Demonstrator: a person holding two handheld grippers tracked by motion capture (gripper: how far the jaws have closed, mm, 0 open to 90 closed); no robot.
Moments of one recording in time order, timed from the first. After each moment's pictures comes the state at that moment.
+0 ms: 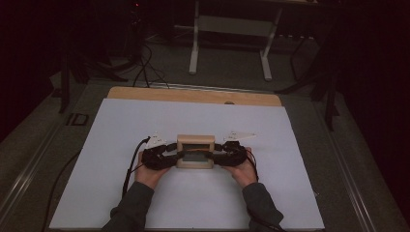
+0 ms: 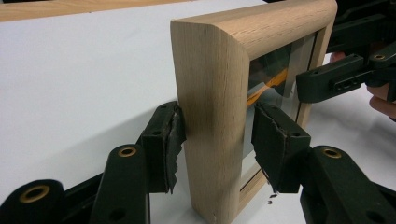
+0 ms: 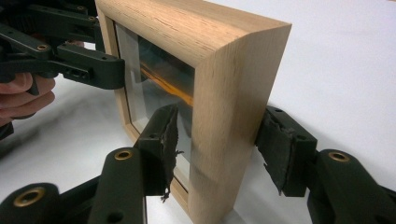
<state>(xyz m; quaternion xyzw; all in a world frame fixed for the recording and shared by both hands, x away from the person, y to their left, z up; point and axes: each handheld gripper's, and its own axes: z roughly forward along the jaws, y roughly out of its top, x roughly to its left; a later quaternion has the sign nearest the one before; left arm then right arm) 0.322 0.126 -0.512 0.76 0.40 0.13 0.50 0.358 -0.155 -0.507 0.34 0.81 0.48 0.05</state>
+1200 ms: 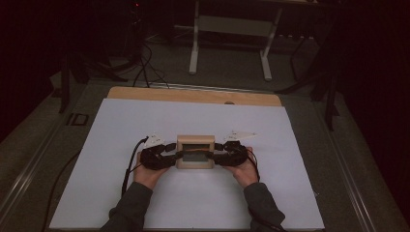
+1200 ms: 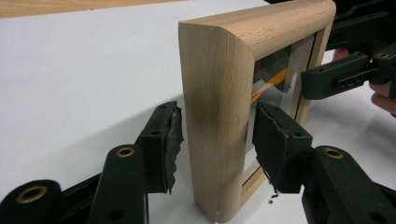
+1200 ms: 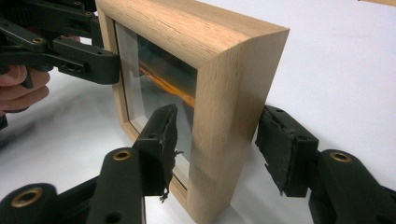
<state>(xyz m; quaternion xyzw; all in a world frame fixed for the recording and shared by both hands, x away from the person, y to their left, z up) 0.320 0.131 -0.509 0.76 0.41 0.12 0.49 0.356 -0.156 -0.502 0.33 0.81 0.47 0.06</state>
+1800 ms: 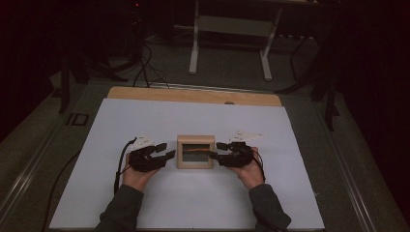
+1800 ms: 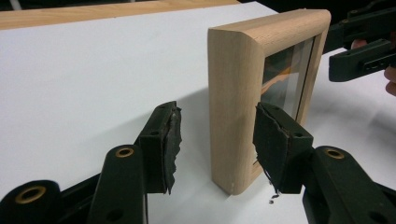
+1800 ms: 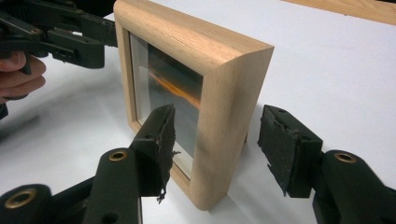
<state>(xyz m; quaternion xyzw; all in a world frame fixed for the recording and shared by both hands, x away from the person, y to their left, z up) 0.306 0.160 -0.501 0.75 0.41 0.14 0.50 0.347 -0.169 -0.489 0.32 0.81 0.48 0.07</state>
